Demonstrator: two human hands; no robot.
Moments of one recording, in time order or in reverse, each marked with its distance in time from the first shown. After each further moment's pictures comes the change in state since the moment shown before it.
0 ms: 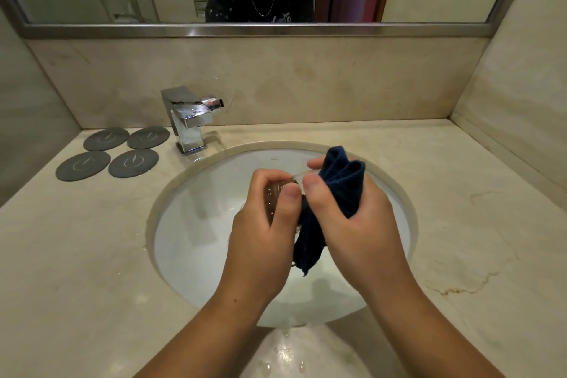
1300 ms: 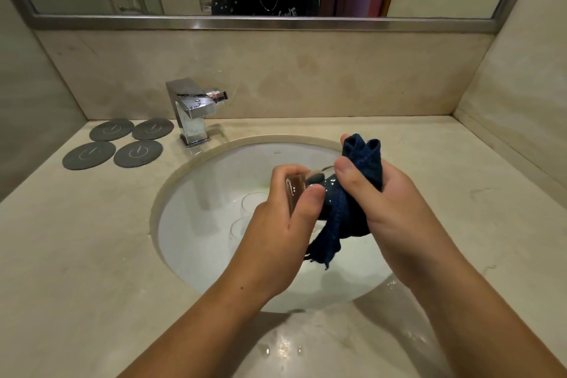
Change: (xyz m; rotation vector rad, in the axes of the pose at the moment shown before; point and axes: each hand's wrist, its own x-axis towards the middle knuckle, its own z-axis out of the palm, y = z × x) left_hand -0.007 0.002 0.004 0.015 -0.255 -0.047; right_hand 0.011 -0.005 -0.033 0.117 -0.162 0.194
